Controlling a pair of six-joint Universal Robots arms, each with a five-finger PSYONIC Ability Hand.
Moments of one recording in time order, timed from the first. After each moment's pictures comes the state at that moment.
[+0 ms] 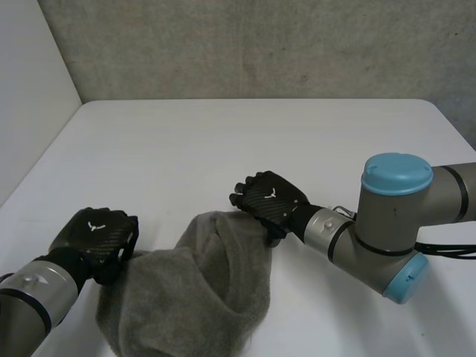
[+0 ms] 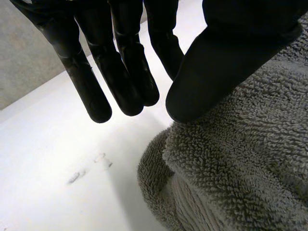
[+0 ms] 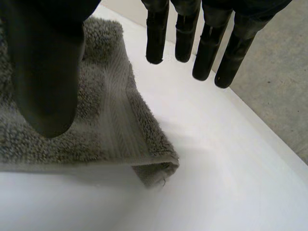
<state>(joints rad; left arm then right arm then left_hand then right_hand) 4.42 -1.50 -2.04 3.11 -1.47 3.47 2.08 -0.92 1.41 -0.17 1.04 2.62 1.16 1.18 1.18 1.18 0.99 0.40 0.39 0.38 0.38 0.17</state>
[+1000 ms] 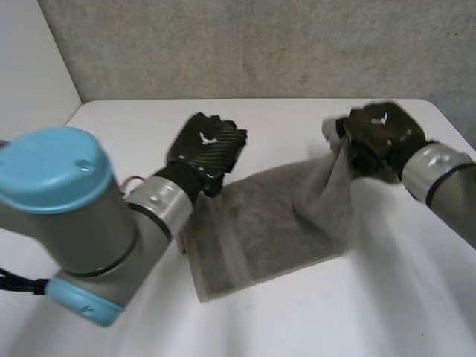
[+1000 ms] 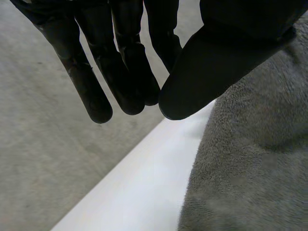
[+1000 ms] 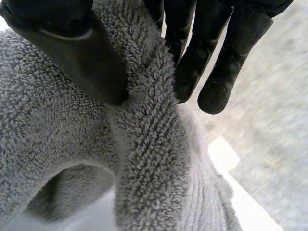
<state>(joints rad) 4.04 -1.93 -1.49 3.38 -1.49 3.47 1.83 -1.32 1.50 0.02 1.25 2.68 1.20 1.22 1.22 1.22 1.03 1.26 1.29 1.33 1.33 1.12</state>
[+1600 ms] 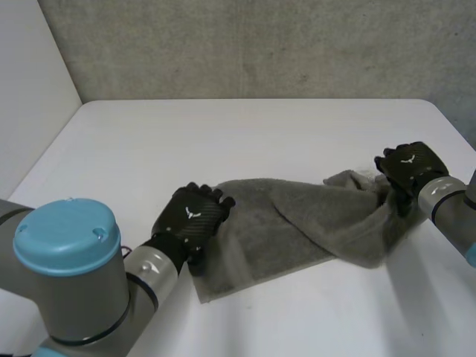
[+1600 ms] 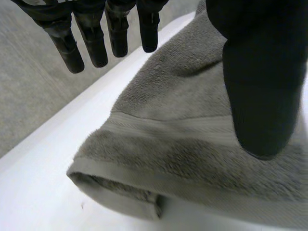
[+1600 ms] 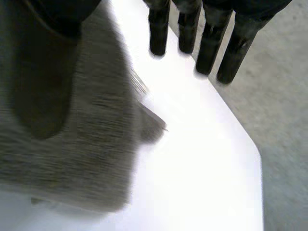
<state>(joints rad) 4.05 -1.88 -1.78 3.35 -1.57 3.48 1.70 -1.10 1.51 -0.08 1.43 2.44 0.26 0.27 0.26 0.26 0.09 0.30 0.28 0.30 0.31 0.09</state>
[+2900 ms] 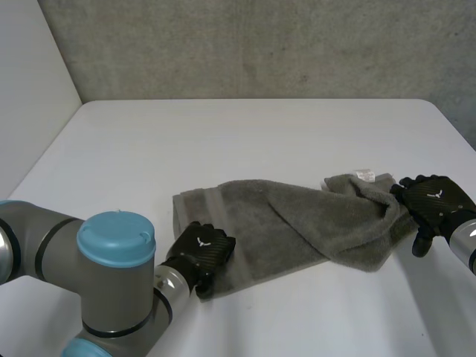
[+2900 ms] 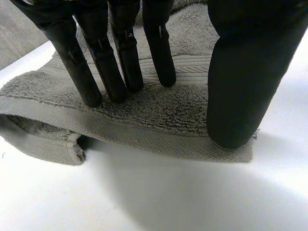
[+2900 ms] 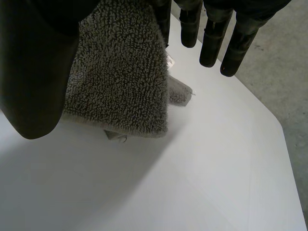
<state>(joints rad) 4.04 -2.07 -1.71 3.30 -1.55 3.43 1.52 -1.30 1.90 -0.20 1.25 2.51 0.68 0.68 0.67 0.67 0.49 0.23 0.24 0.24 0.26 0.06</state>
